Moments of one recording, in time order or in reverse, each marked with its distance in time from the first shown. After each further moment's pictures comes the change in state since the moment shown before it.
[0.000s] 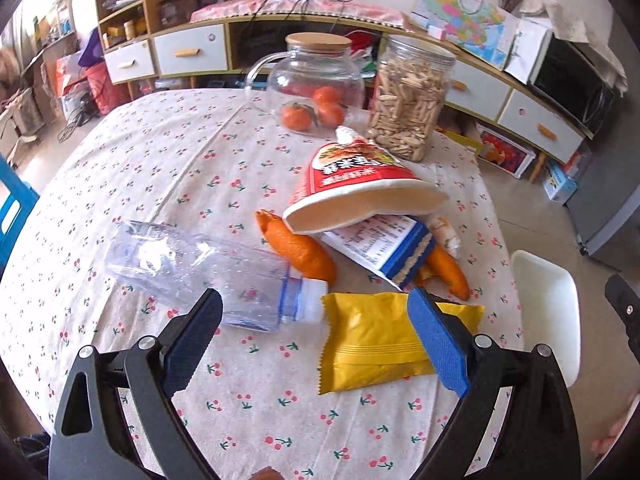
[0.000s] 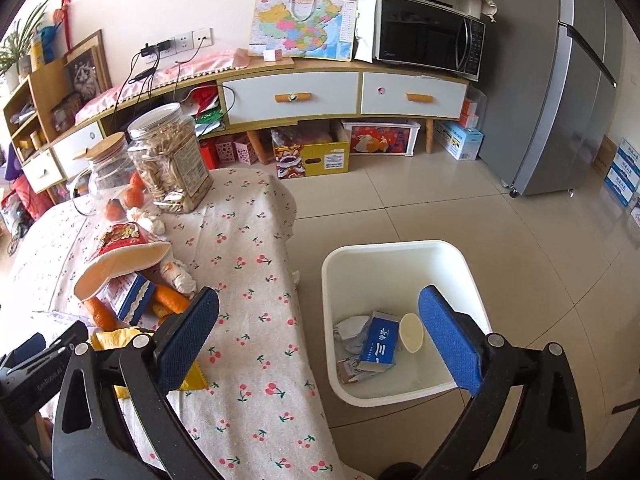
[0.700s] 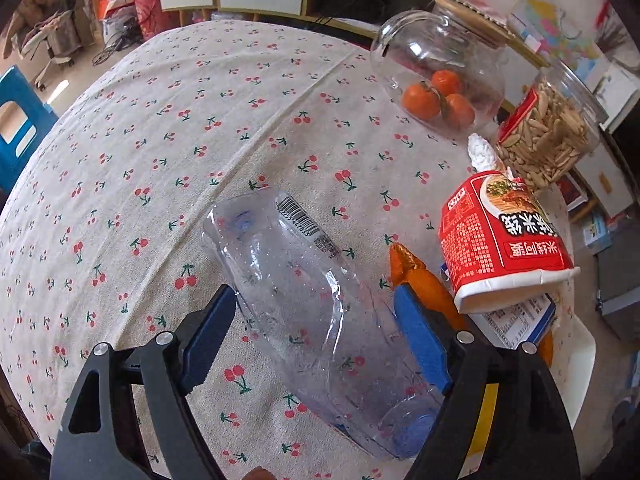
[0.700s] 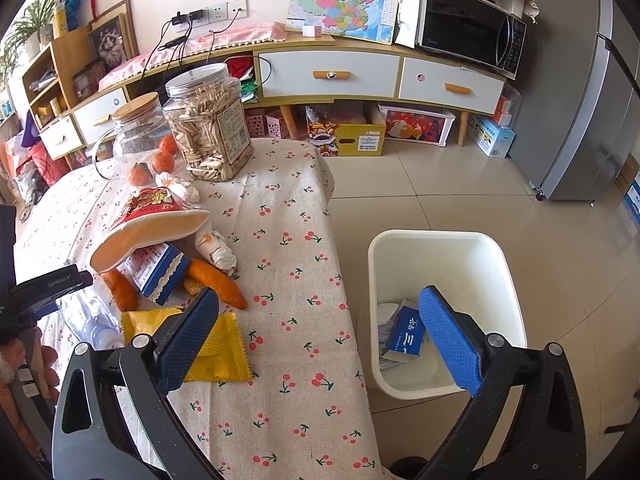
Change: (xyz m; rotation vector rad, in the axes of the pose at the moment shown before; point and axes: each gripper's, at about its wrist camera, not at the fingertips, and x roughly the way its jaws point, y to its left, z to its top) left arm 0.070 0.075 0.034 -0.160 0.173 0.032; right arm 0.017 0.038 -0.007 -0.084 0.077 0.073
